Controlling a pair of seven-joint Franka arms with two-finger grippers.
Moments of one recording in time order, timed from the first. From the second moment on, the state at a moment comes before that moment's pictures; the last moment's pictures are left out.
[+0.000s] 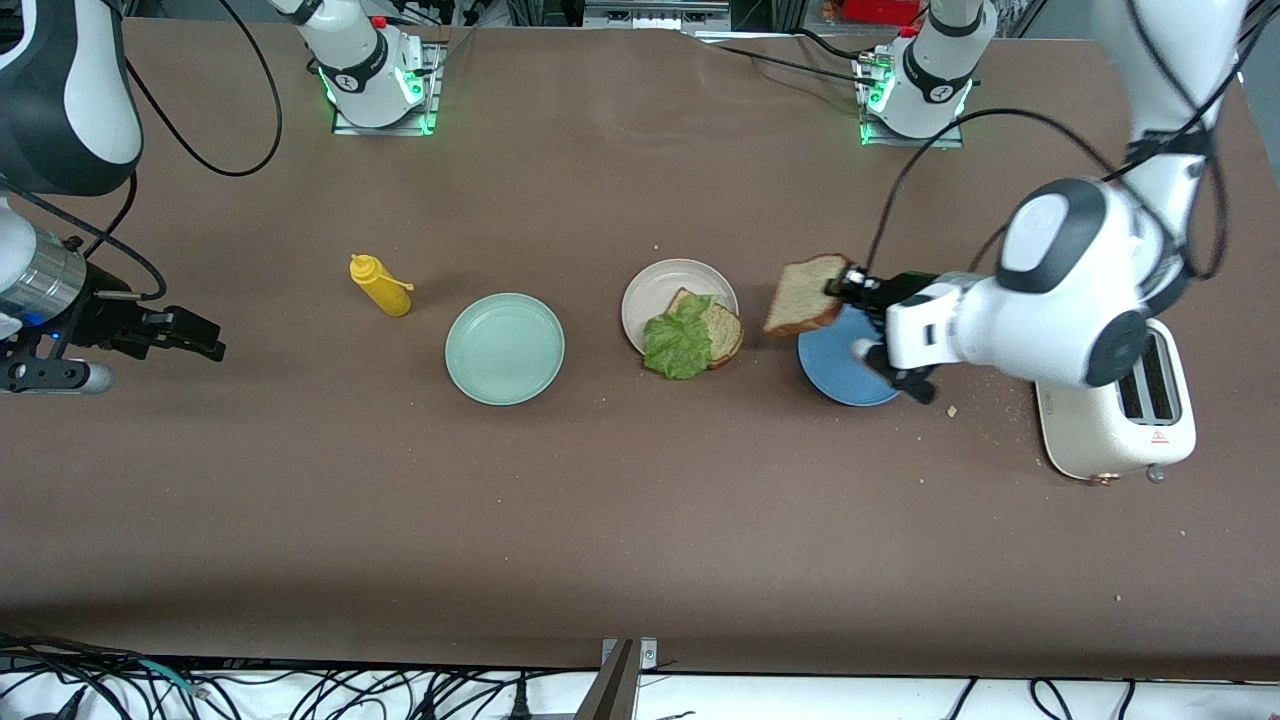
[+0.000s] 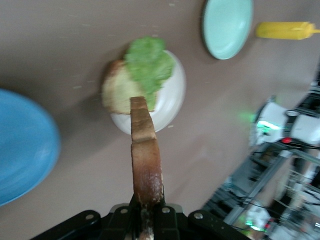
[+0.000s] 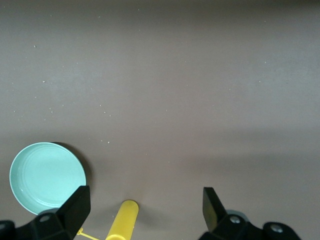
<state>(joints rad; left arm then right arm) 0.08 0.51 -0.40 -1.52 -0.51 1.56 0.20 0.01 0.22 -0.01 -1.59 0.04 1.85 0.01</state>
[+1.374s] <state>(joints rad) 0.01 0.83 -0.39 -1.60 -0.83 1.84 0.43 0.01 0.22 -0.01 -1.59 0.04 1.84 0.01</state>
